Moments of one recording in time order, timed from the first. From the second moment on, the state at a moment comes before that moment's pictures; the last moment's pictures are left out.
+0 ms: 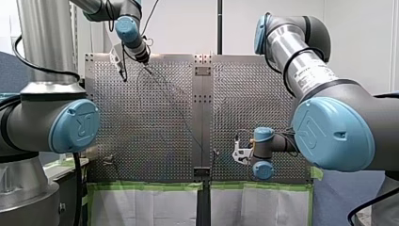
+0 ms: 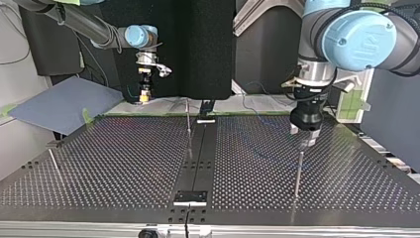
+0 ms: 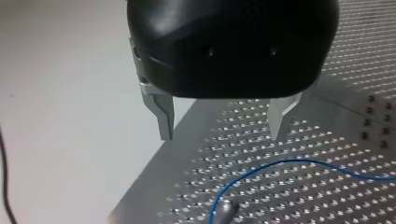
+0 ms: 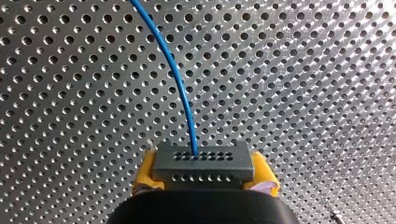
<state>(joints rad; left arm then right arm) -0.16 -1.43 -1.69 -3.29 -1.76 -2.05 1.99 -0.71 1.91 -1.36 1.70 1.56</state>
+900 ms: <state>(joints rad) -0.15 -1.47 -1.65 -3.51 -1.80 -1.82 1.99 -0.71 1.91 -1.36 1.70 1.56</state>
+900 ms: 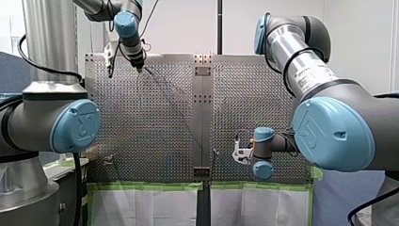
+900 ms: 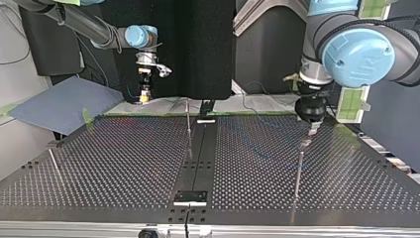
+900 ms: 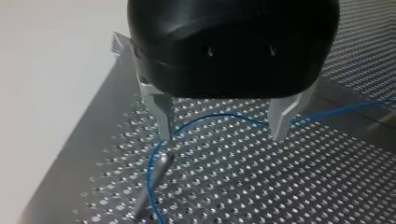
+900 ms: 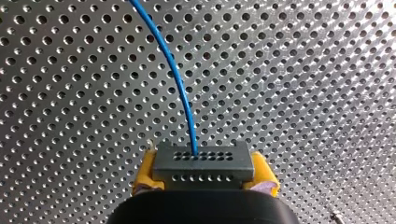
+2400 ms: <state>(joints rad) -0.14 -1.47 -1.65 -3.54 -1.90 -1.68 1.99 -0.71 1.92 -1.36 1.70 1.56</state>
